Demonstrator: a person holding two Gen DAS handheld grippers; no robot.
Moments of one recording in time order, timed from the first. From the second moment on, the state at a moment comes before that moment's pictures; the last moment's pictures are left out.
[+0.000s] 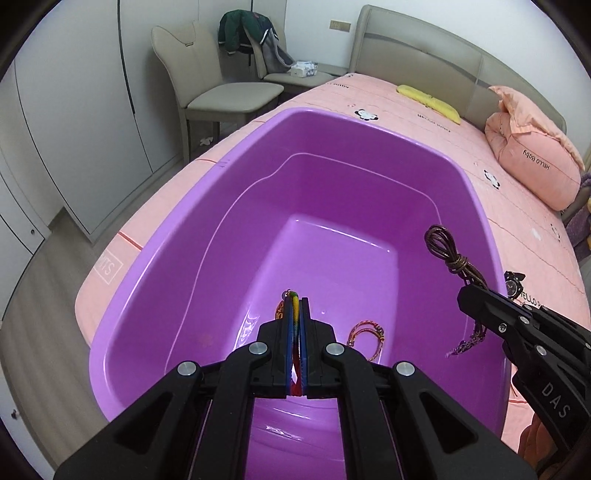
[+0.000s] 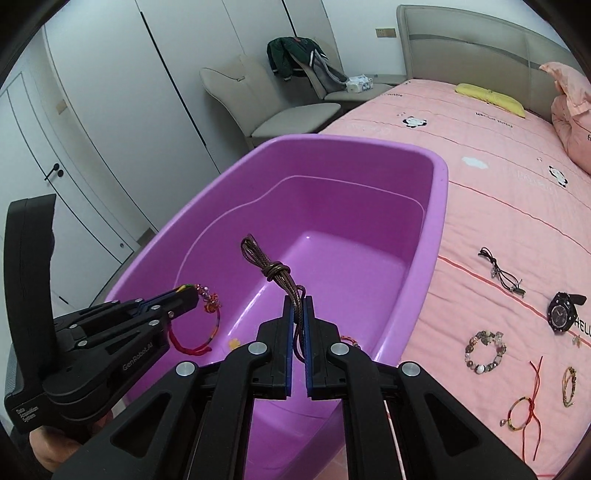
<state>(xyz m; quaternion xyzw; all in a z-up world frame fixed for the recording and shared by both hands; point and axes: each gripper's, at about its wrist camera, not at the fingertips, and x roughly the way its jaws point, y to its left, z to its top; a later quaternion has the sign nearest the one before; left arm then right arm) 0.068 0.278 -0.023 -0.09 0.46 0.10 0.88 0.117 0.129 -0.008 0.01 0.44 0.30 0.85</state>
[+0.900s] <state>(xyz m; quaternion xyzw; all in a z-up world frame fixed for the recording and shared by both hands) 0.044 0.271 -0.007 -0.10 0.44 0.15 0.88 0.099 0.100 0.005 0.01 0.41 0.27 0.87</state>
